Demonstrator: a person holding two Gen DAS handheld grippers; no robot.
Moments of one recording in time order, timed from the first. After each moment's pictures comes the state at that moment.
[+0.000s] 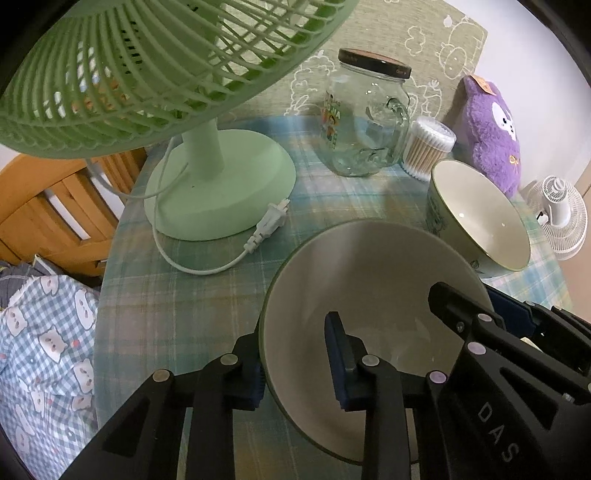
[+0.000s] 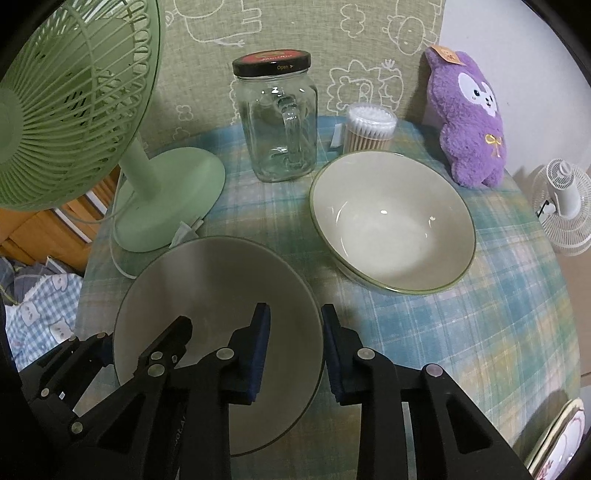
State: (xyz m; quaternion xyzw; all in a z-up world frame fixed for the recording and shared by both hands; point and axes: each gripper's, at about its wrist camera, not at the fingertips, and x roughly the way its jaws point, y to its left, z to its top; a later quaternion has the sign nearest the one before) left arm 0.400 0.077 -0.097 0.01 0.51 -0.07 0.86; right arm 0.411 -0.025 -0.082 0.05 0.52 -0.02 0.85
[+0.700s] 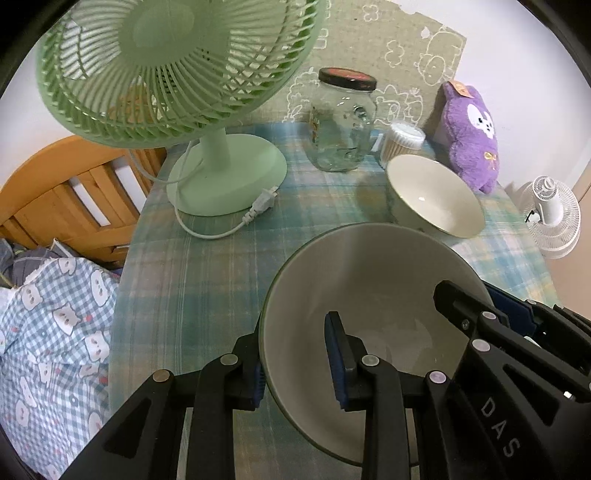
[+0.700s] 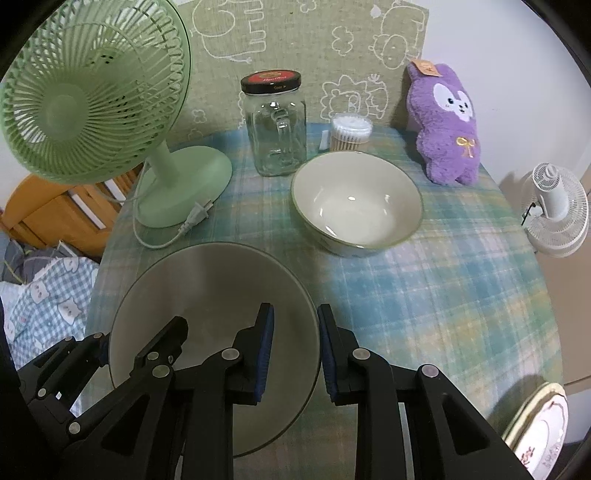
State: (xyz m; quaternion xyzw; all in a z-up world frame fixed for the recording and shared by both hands) left arm 0.338 0.054 -0.060 0.00 0.51 -0.05 0.86; right arm 0.347 -0.044 -0.041 0.04 0.51 -0.01 0.86
